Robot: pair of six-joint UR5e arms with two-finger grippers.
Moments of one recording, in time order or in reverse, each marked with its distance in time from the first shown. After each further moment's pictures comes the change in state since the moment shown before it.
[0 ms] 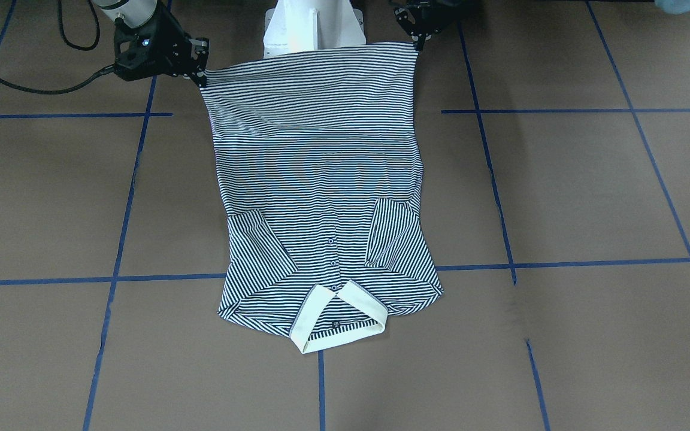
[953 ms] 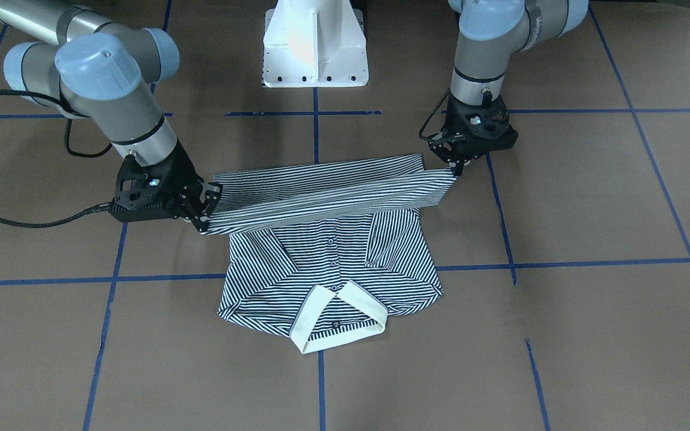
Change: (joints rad) left arm -0.399 -0.151 0.480 -0.267 -0.079 0.312; right arm 0.222 0.395 -0.556 0.094 -0.135 -0.154
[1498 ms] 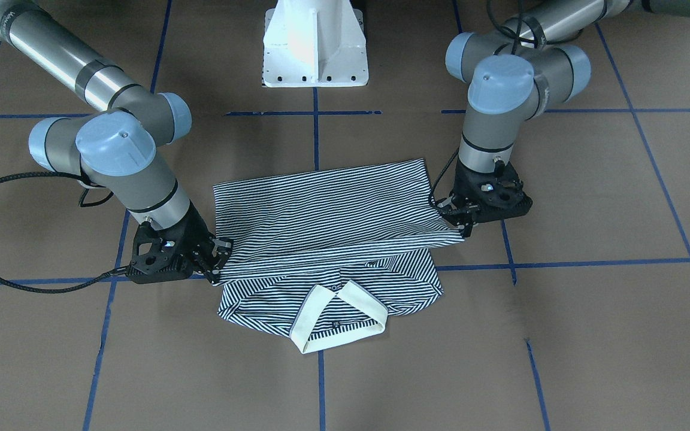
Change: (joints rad) left arm -0.092 -0.097 0.301 -0.236 -0.002 -0.001; right arm 0.012 0.102 -0.283 0.218 -0.010 -0.004
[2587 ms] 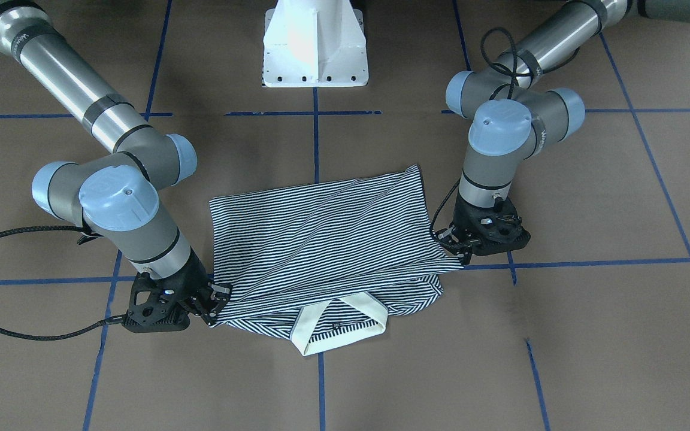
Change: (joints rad) left arm -0.025 -0.045 0.131 -0.102 0.001 -0.004; right arm 0.041 0.118 -0.226 0.096 -0.003 0.001
